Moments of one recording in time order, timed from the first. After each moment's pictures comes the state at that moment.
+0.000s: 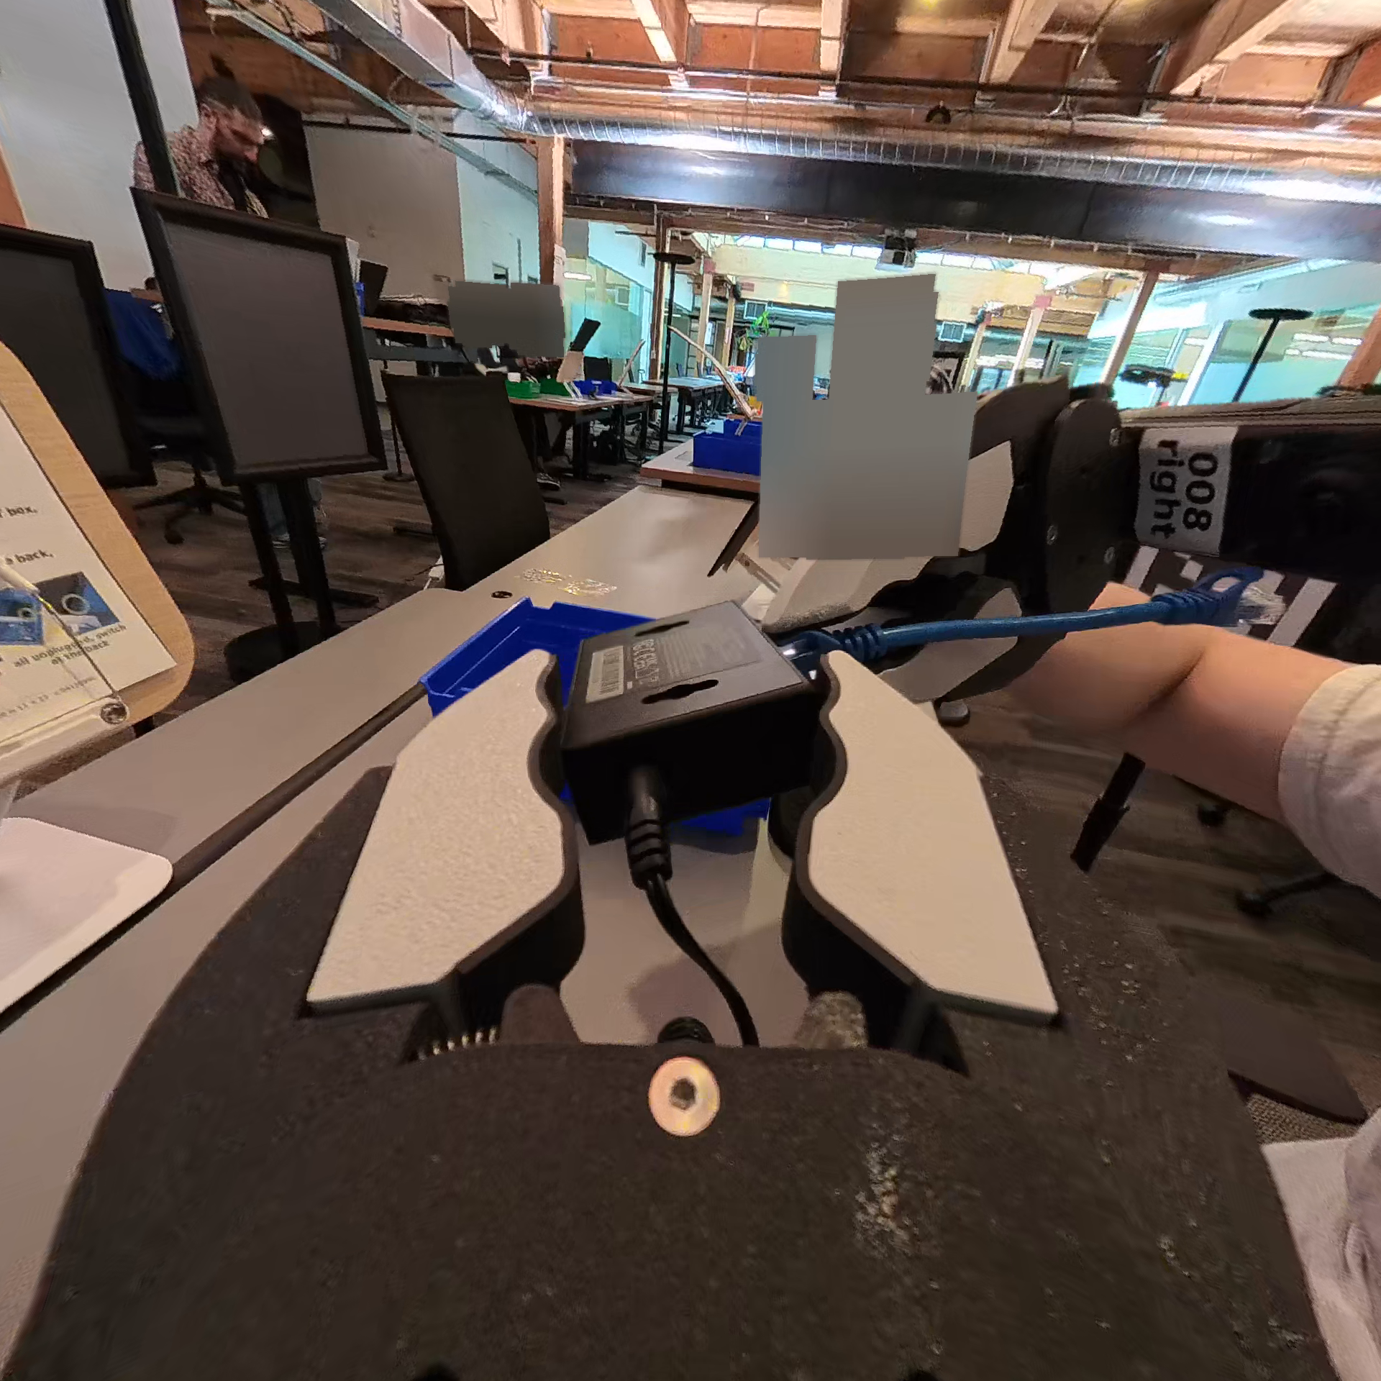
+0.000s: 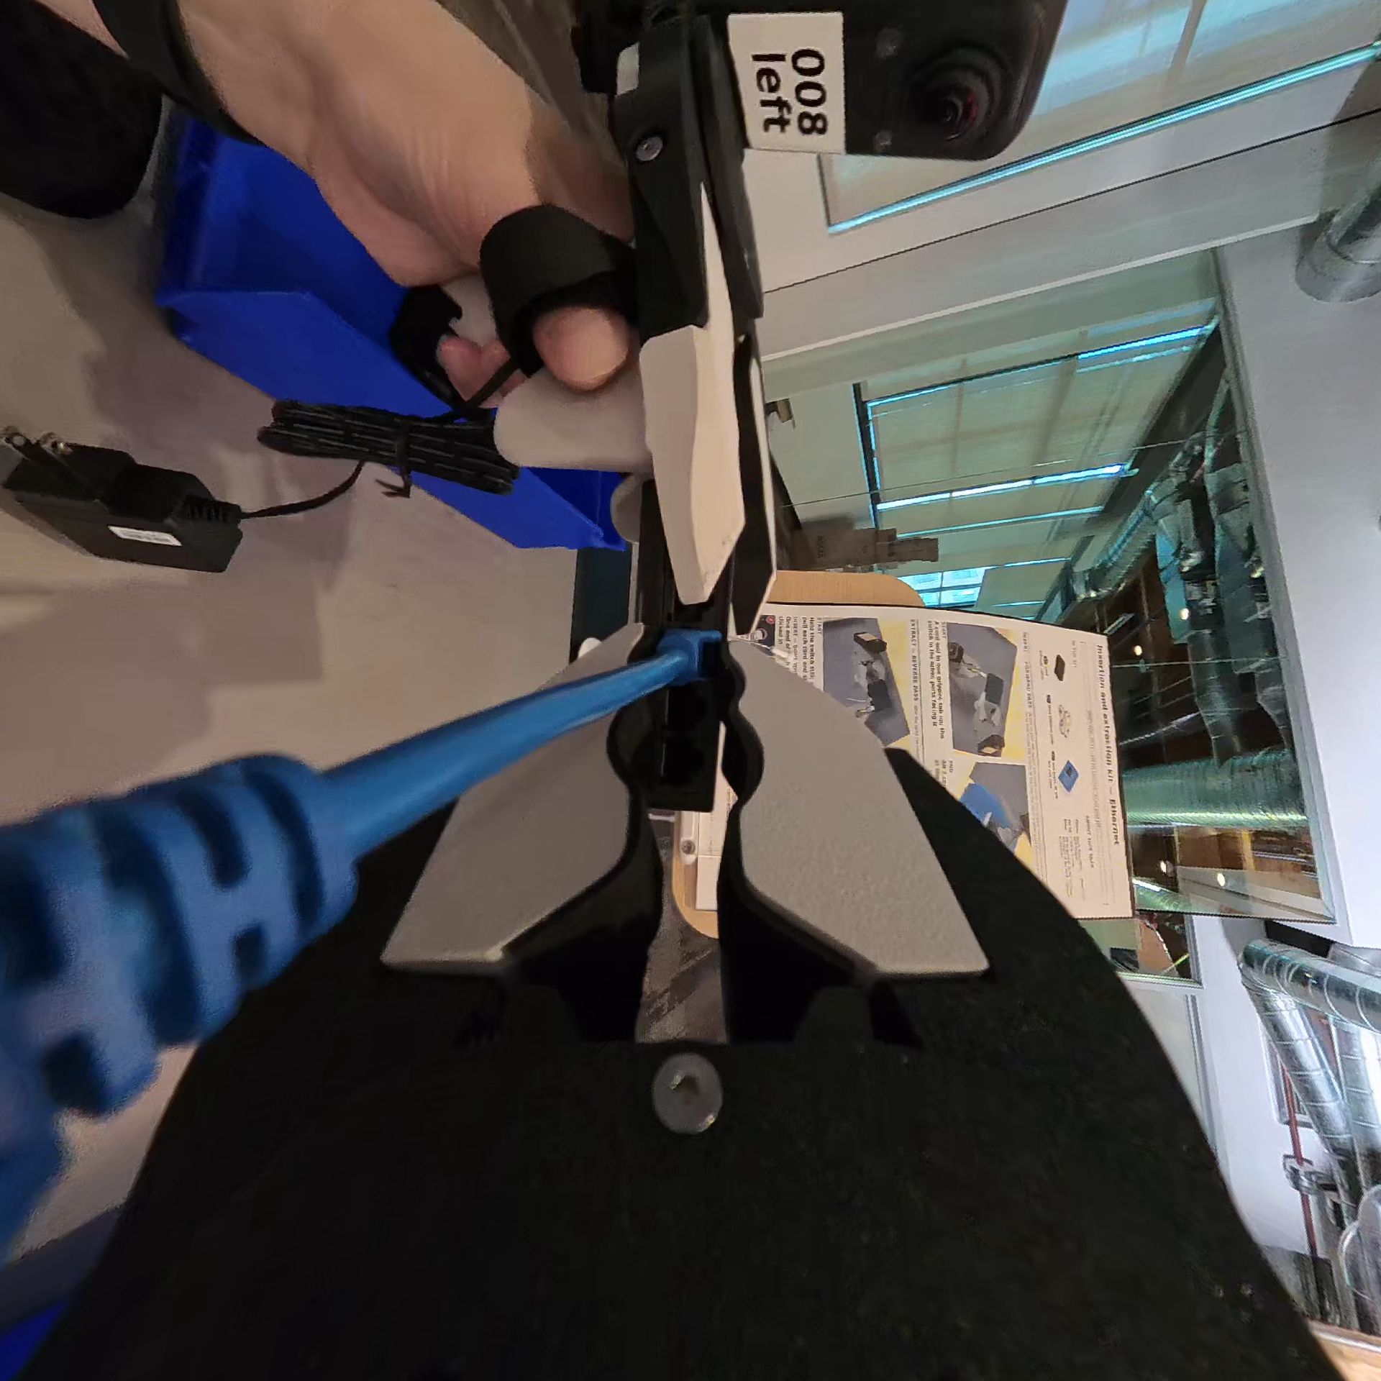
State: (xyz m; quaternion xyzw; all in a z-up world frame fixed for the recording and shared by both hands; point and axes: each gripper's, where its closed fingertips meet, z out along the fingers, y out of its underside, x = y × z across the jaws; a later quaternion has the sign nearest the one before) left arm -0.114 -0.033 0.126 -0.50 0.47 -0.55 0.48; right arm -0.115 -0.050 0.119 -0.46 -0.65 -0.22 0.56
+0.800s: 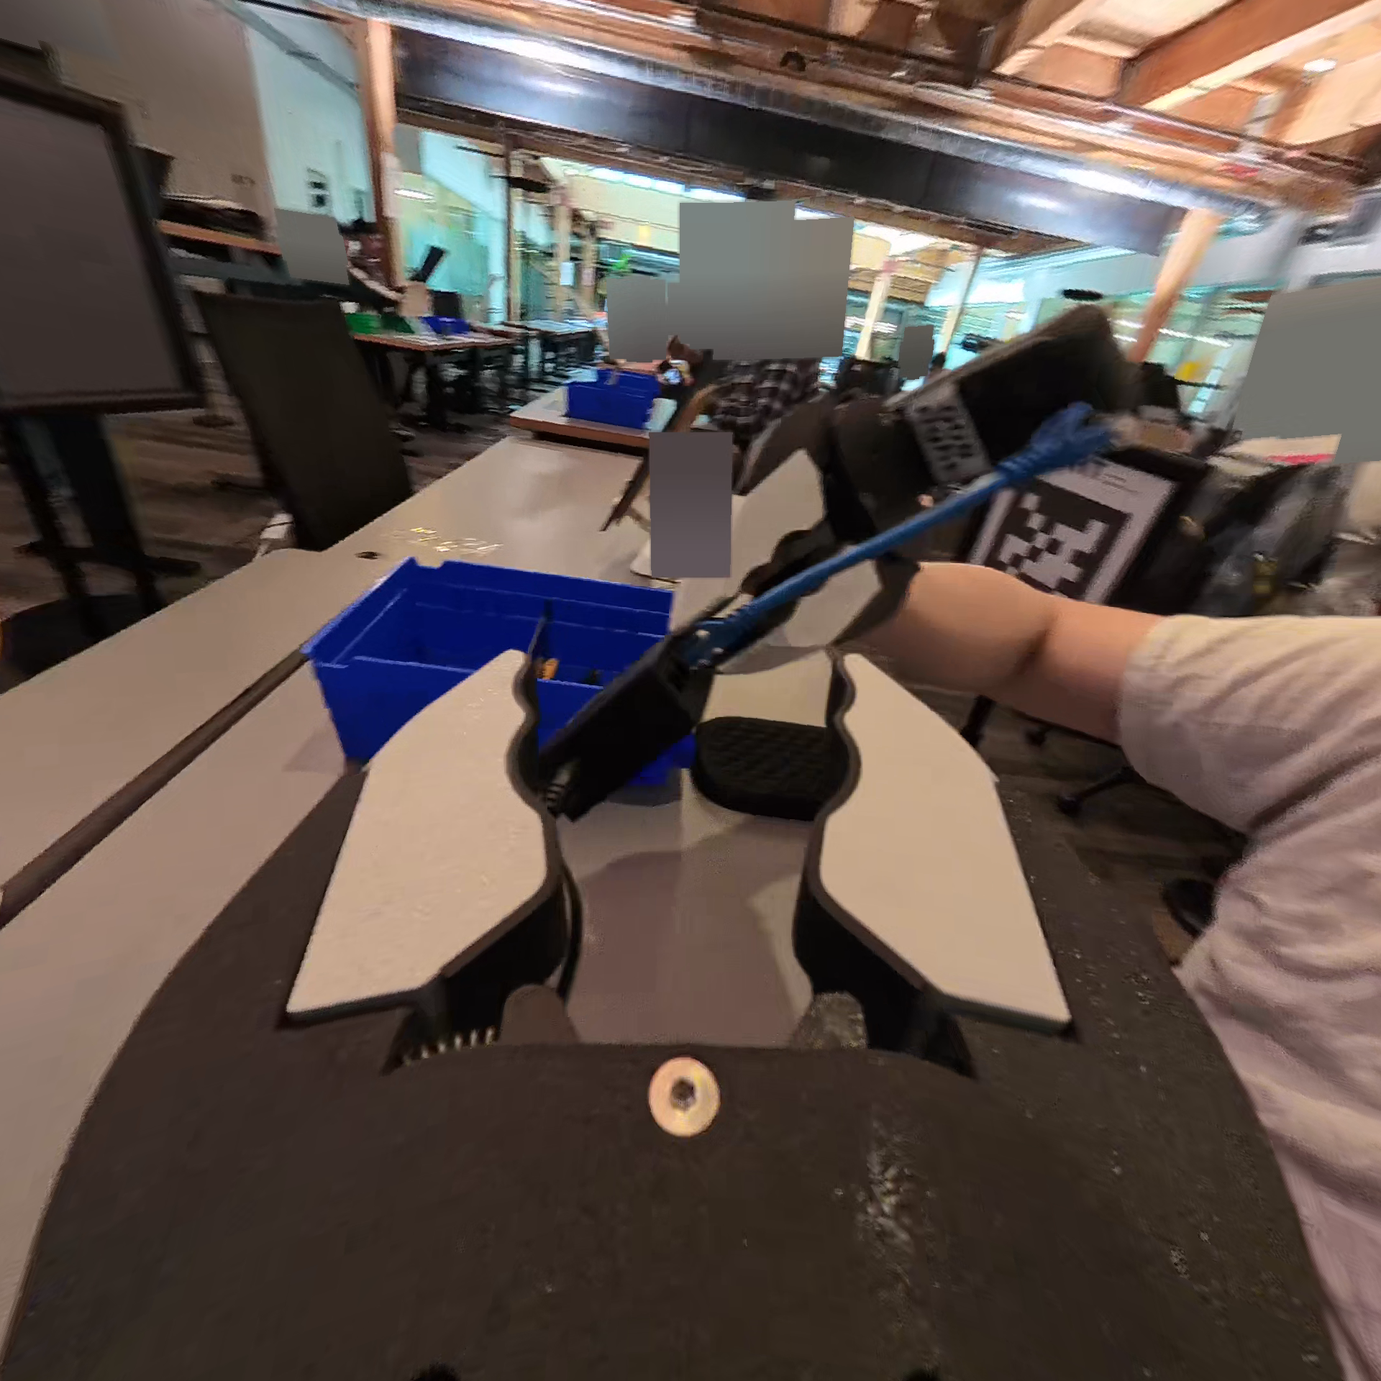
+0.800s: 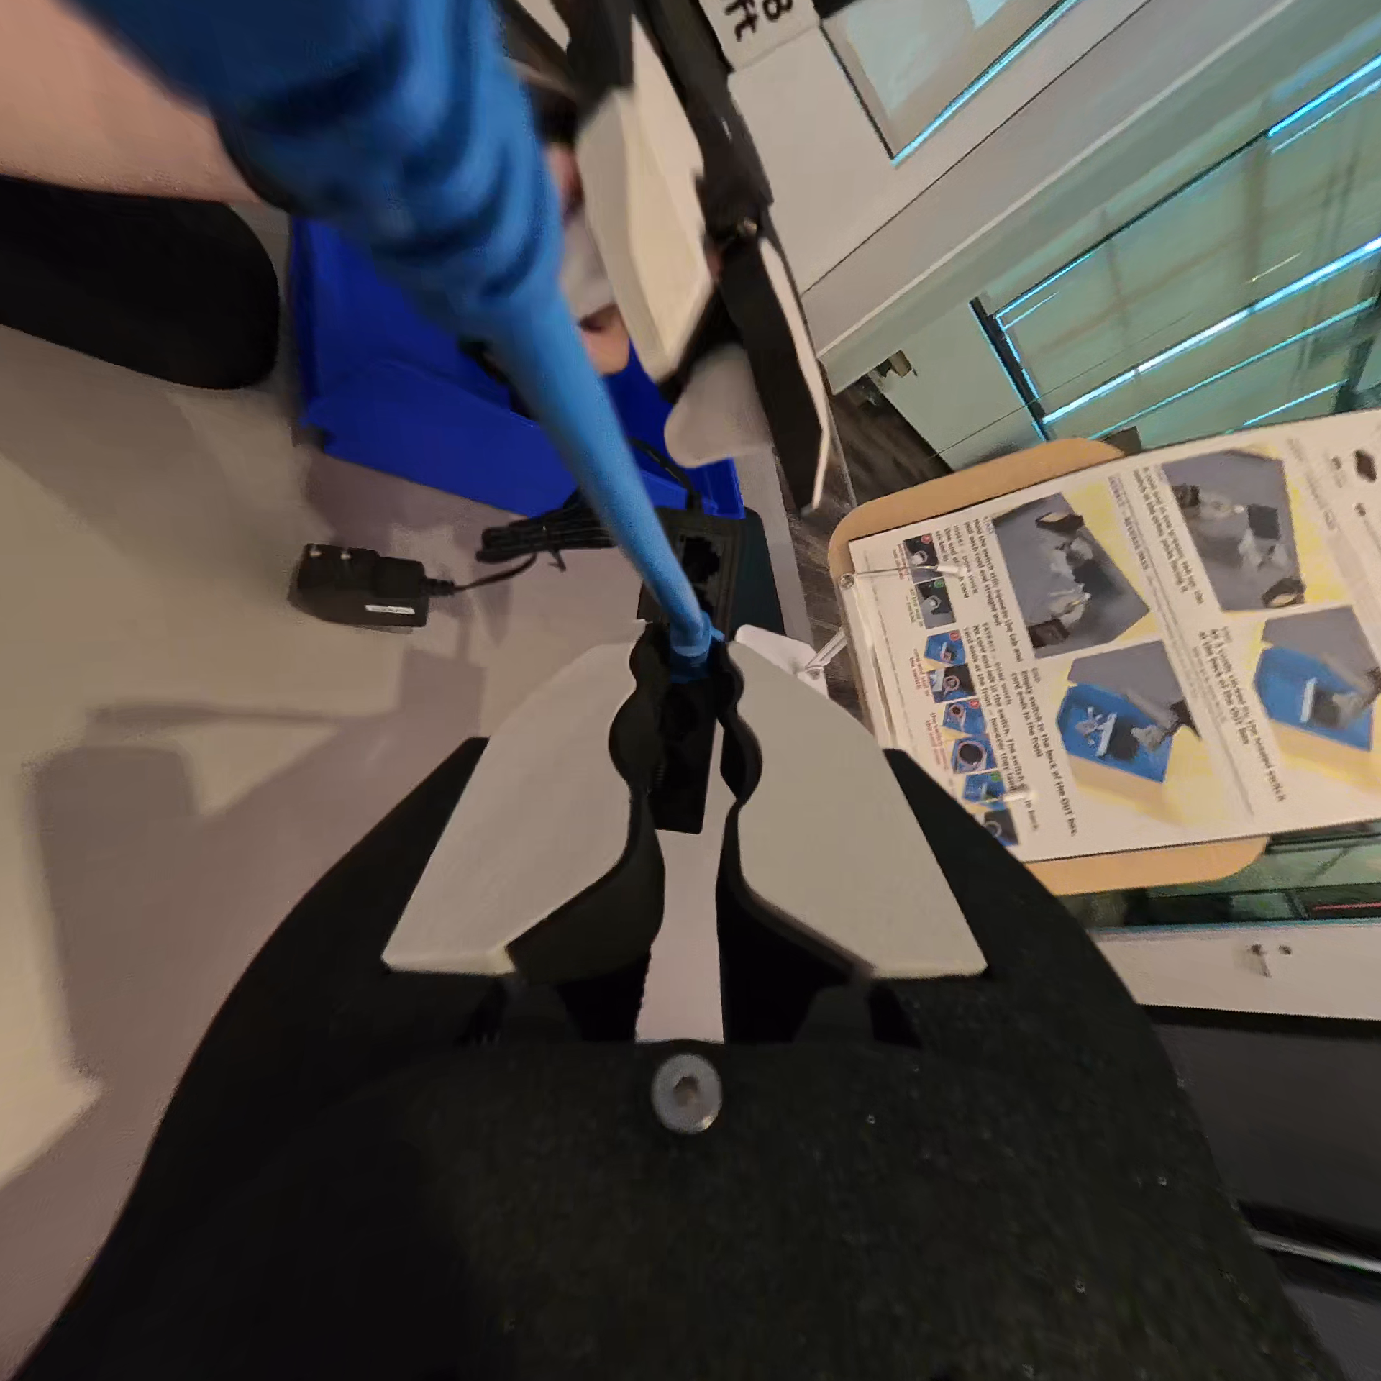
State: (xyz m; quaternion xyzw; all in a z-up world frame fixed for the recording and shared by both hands) left arm -0.119 -0.032 0.110 -0.47 0.51 -0.60 0.40; right arm -0.082 -0.043 0.082 -0.58 -0.58 -0.06 0.56
